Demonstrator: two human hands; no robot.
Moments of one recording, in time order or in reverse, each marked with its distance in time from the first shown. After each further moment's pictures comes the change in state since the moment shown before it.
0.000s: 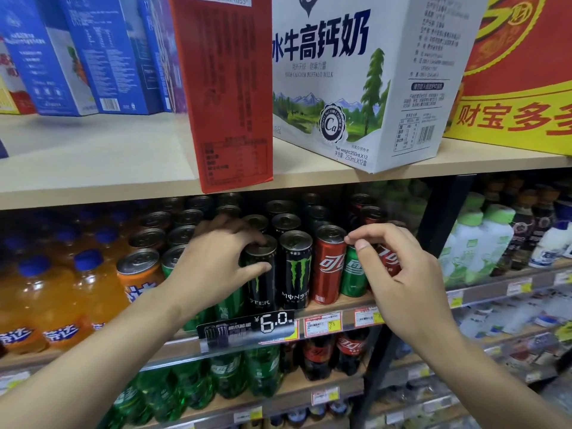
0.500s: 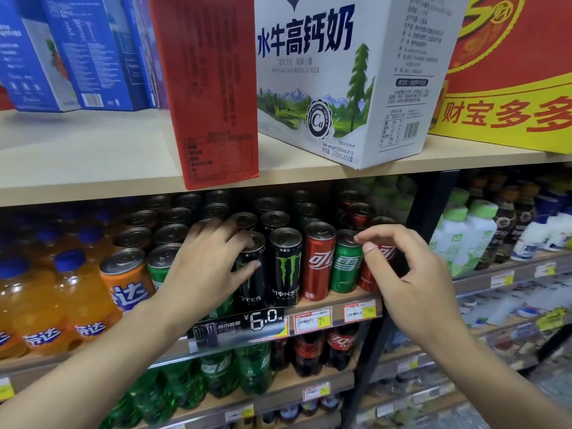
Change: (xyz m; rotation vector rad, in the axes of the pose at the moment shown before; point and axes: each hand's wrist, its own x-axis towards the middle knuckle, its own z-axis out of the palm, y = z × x) left_hand -0.006 0.009 0.012 0.205 0.044 0.055; right_hand -0.006 0.012 -0.019 -0.040 0.016 0.036
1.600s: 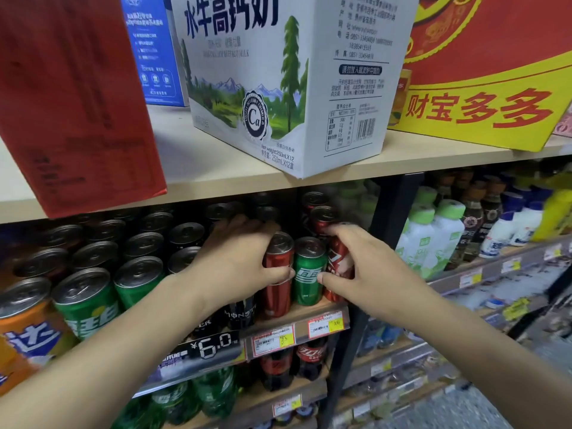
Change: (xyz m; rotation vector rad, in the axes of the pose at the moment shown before) left_hand 0.087 0.072 0.025 -0.205 -0.297 0.026; right_hand 0.061 0.053 -0.016 -0.439 -0.459 -0.013
